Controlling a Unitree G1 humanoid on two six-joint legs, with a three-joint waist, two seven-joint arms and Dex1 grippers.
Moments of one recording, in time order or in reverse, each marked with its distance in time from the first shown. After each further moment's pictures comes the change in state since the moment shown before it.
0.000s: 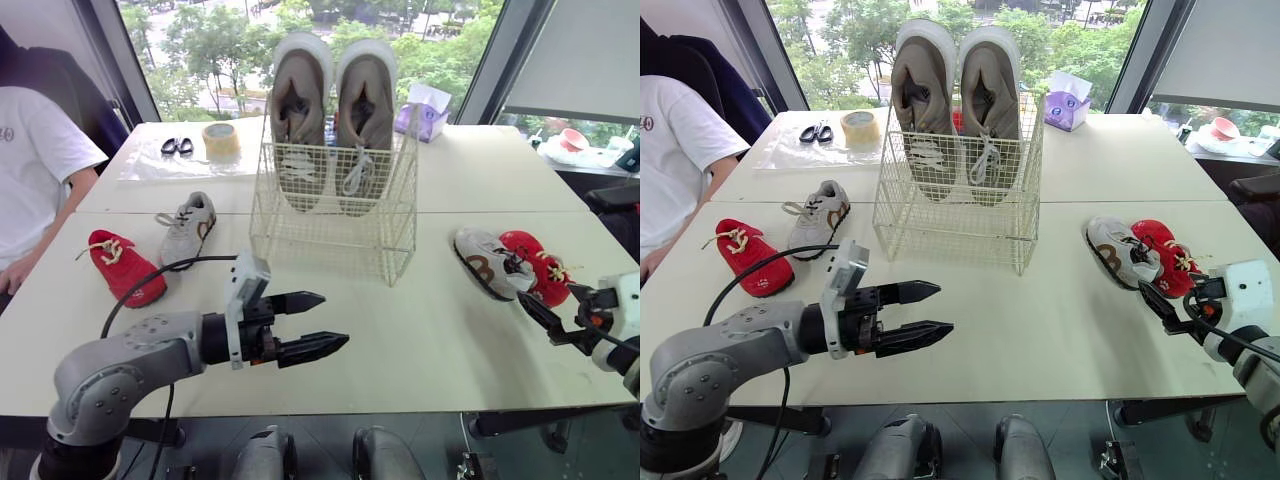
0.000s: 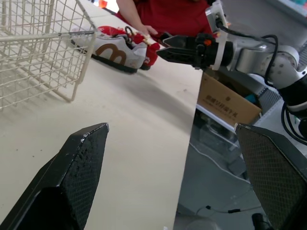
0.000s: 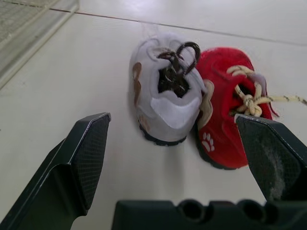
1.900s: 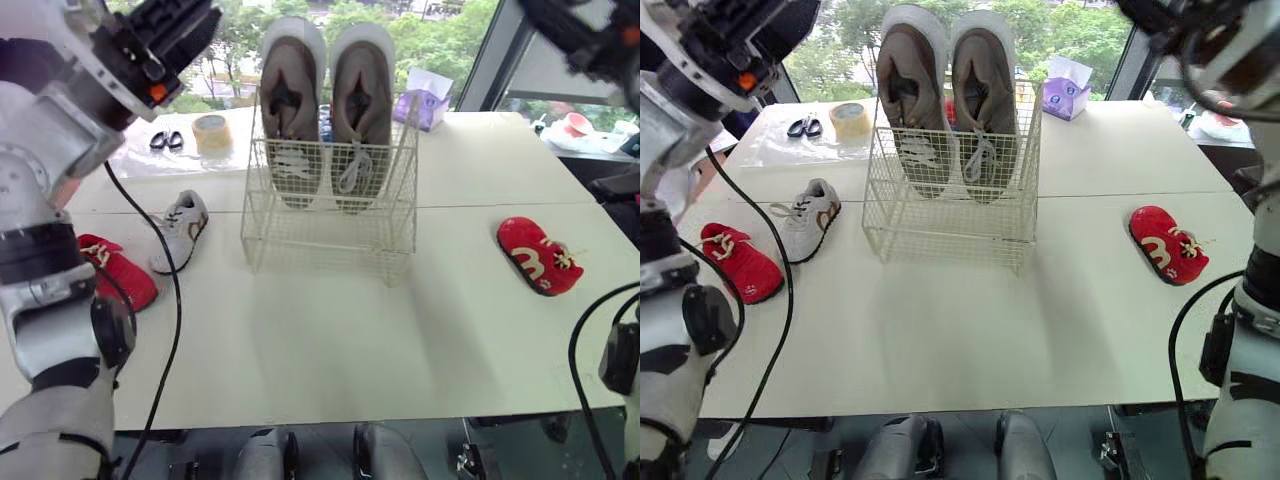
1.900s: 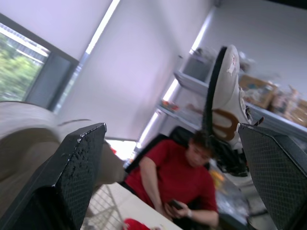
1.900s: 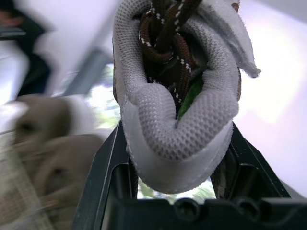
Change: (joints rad) left arm -0.949 0.151 0.276 0.996 -0.297 -0.032 0.019; right arm -1.229 -0.128 0.415 0.115 -0.185 -0.221 0.301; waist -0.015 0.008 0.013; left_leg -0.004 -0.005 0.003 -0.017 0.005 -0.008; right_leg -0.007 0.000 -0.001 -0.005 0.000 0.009
